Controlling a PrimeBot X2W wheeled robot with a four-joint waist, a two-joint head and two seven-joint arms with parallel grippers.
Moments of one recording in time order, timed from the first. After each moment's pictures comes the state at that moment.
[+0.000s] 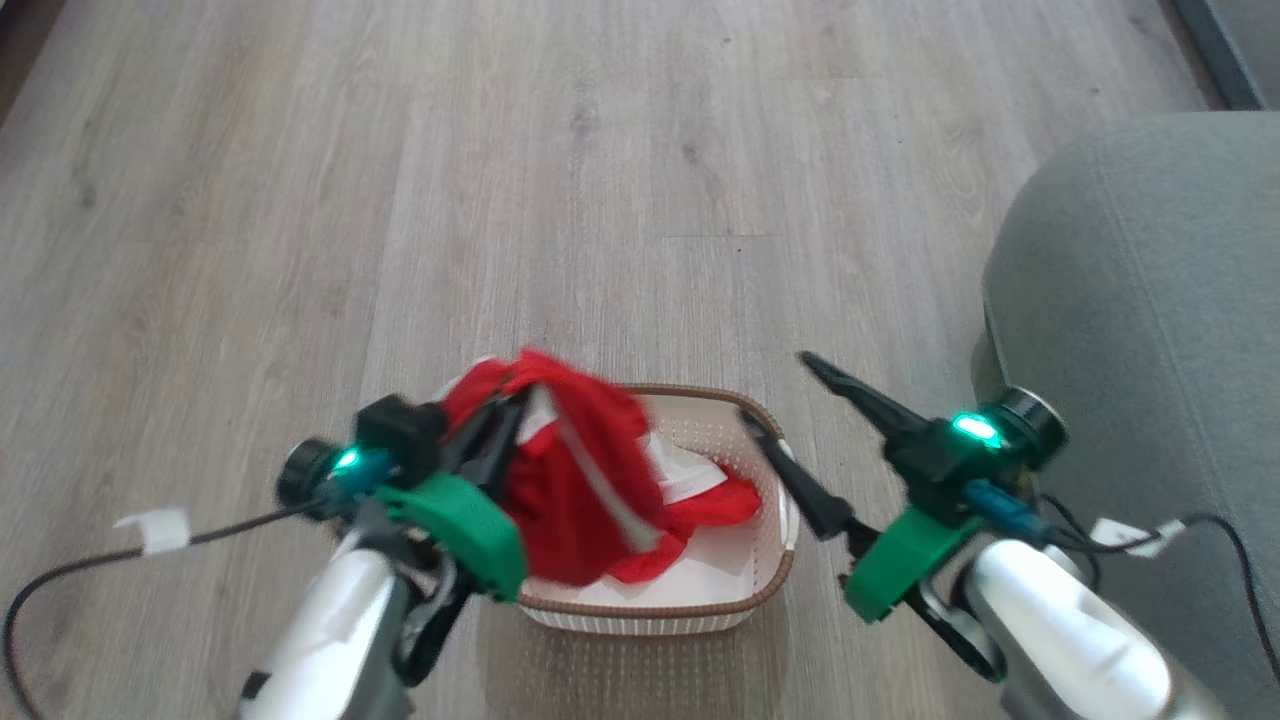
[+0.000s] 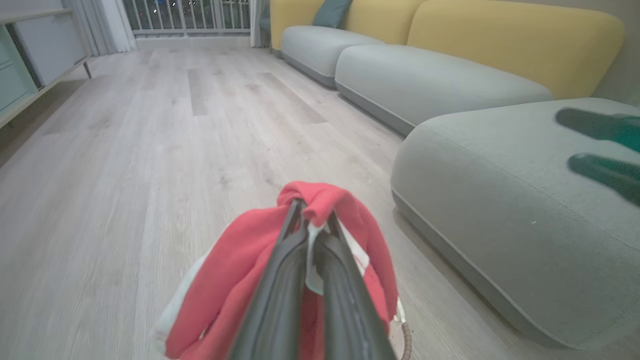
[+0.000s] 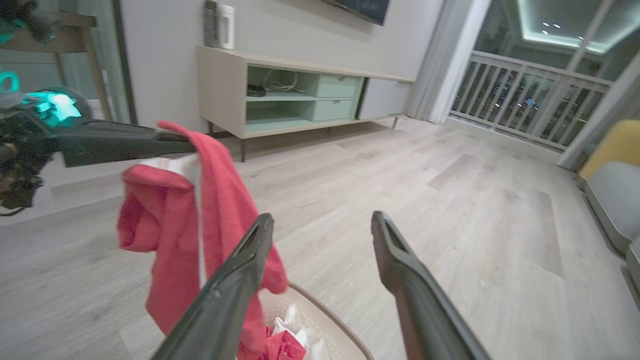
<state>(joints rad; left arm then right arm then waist) -0.30 0.13 -0.39 0.37 -0.33 -0.11 -0.17 -0.32 -0.28 0.55 0.27 0.21 0.13 -0.25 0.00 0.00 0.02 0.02</state>
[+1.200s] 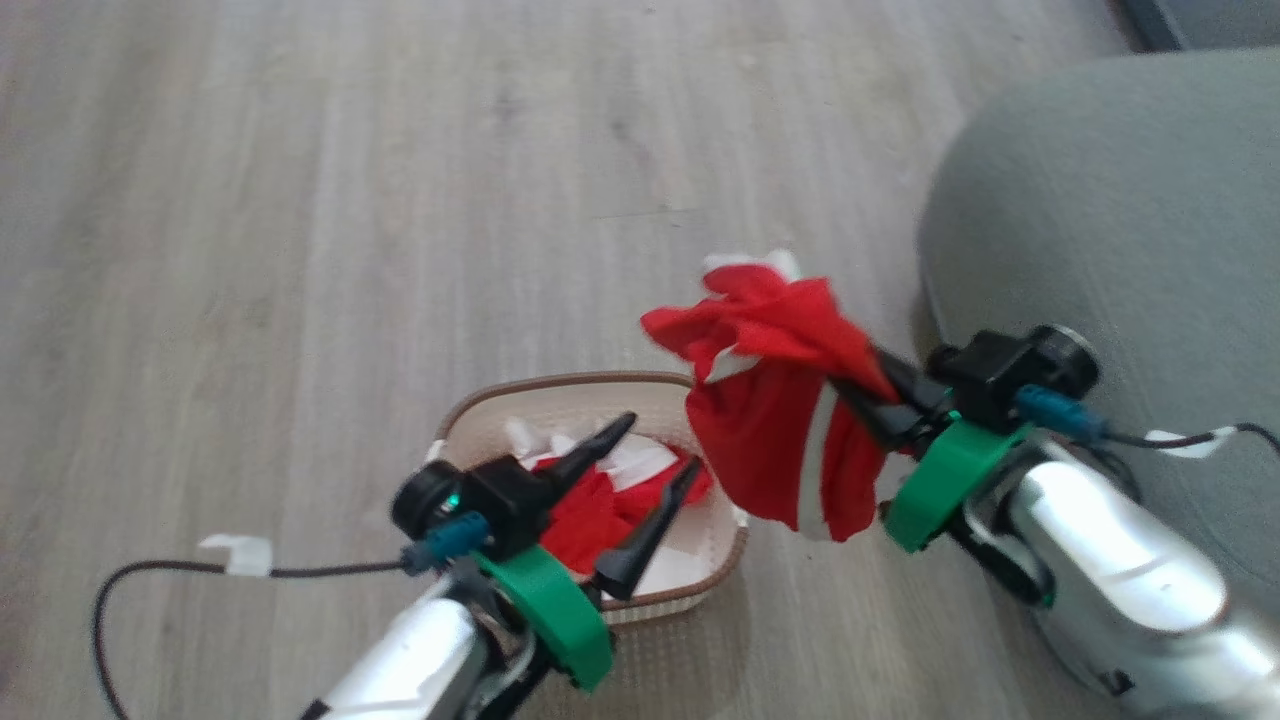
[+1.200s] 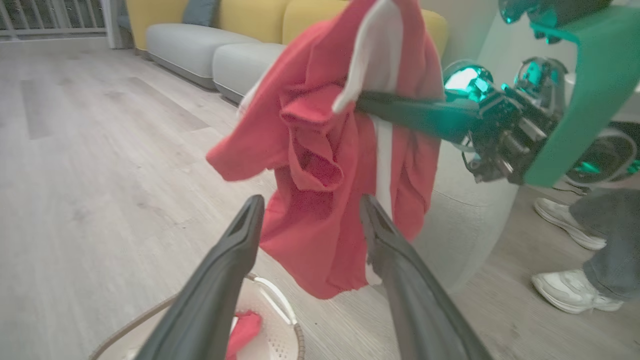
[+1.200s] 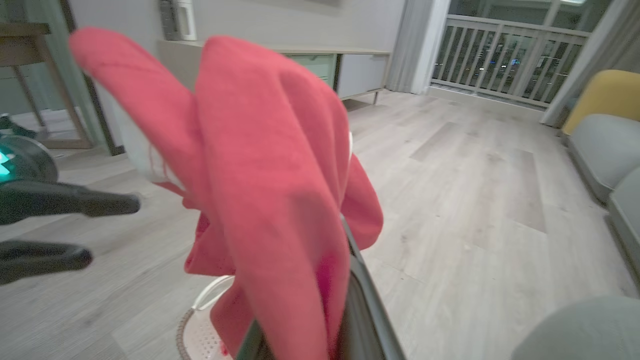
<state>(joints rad) -0.32 0.22 -0.73 0.19 -0.49 -0.11 -0.21 -0.52 -0.40 0.74 0.36 0.49 0.13 -0.25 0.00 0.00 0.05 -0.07</state>
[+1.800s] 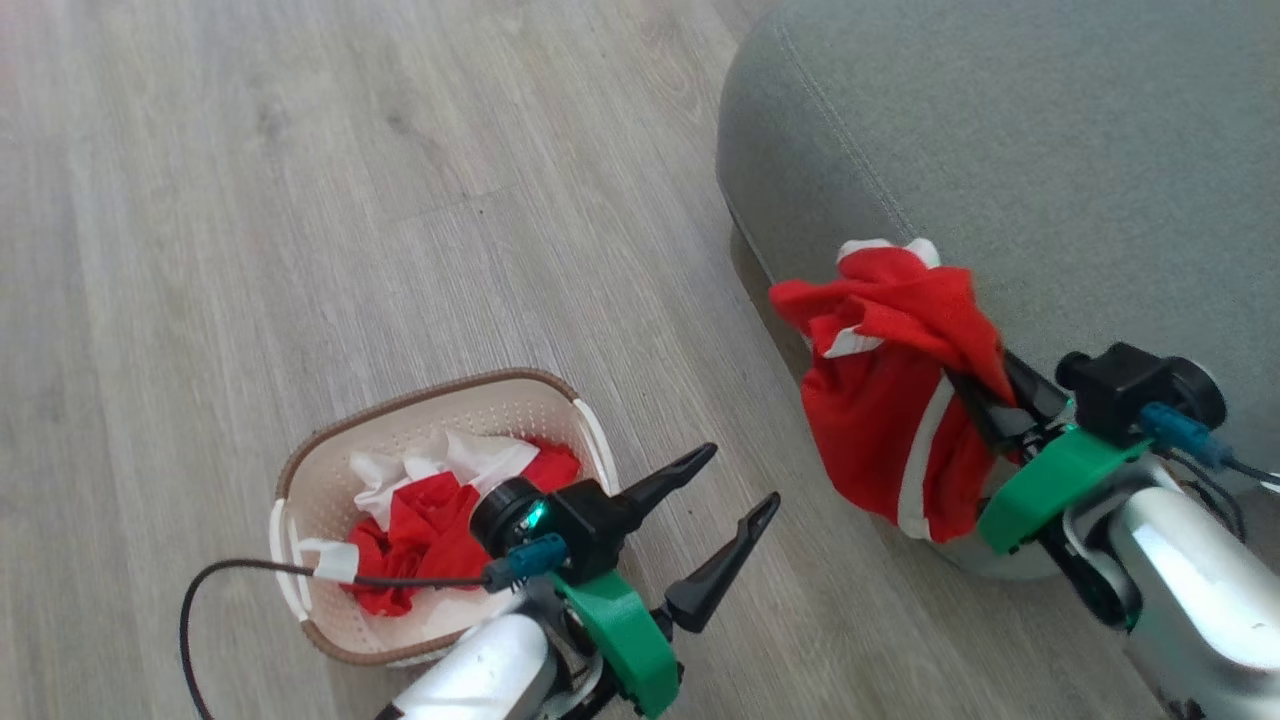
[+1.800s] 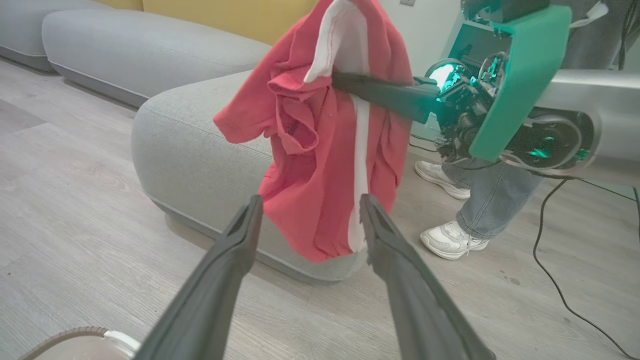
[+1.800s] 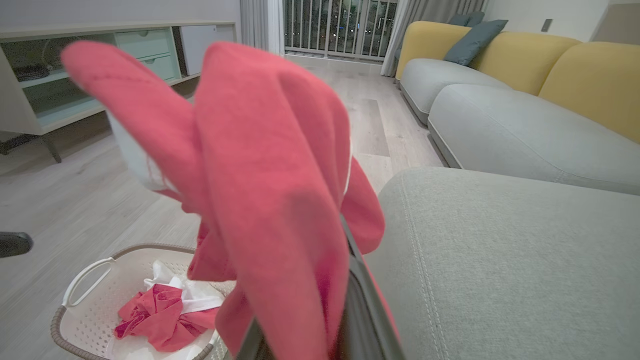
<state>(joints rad) -0.33 0.12 -0.82 0.27 -0.47 -0.13 -0.25 -0.37 -0.44 0.49 0.33 0.44 0.13 -0.25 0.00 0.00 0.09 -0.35</state>
